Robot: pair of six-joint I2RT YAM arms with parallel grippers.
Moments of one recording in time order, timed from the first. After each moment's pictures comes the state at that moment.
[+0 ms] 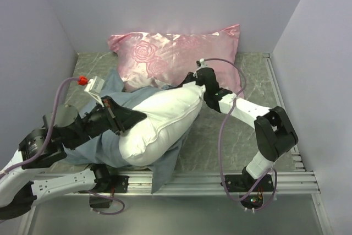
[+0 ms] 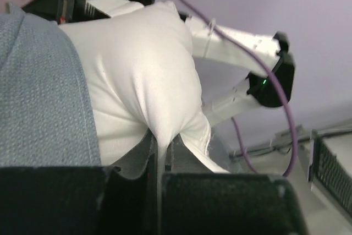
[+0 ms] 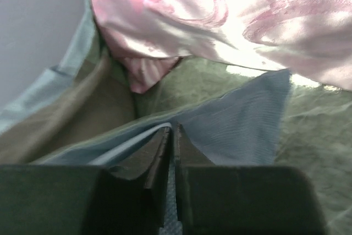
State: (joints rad) left arm -1.06 0.70 1.31 -0.71 -0.13 -0.79; right arm 0.54 1.64 1.06 0.13 -0.18 0.79
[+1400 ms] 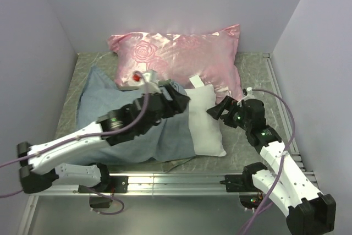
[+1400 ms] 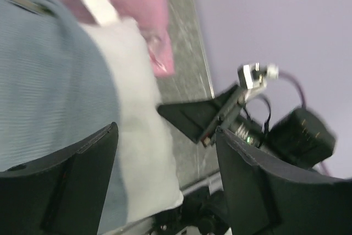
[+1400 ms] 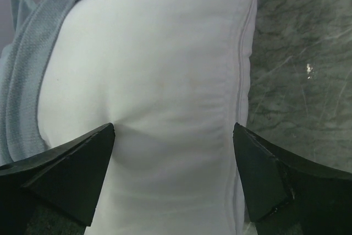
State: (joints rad) left arm -1.14 1.19 1.20 -0.33 -0.53 -1.00; right arm 0.26 0.78 0.56 -0.27 -0.25 0.74
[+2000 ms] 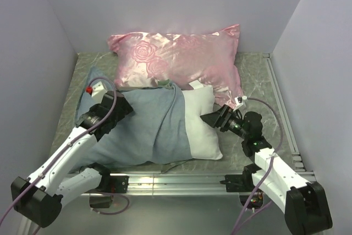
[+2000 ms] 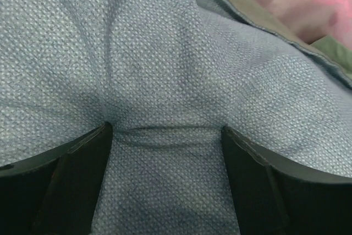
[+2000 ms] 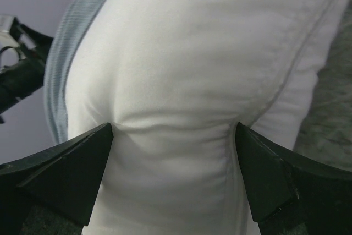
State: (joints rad) left arm -0.46 0.94 0.84 -0.69 -0.51 -0.93; right arm 0.24 0.82 0.23 0.36 -0.55 0.89
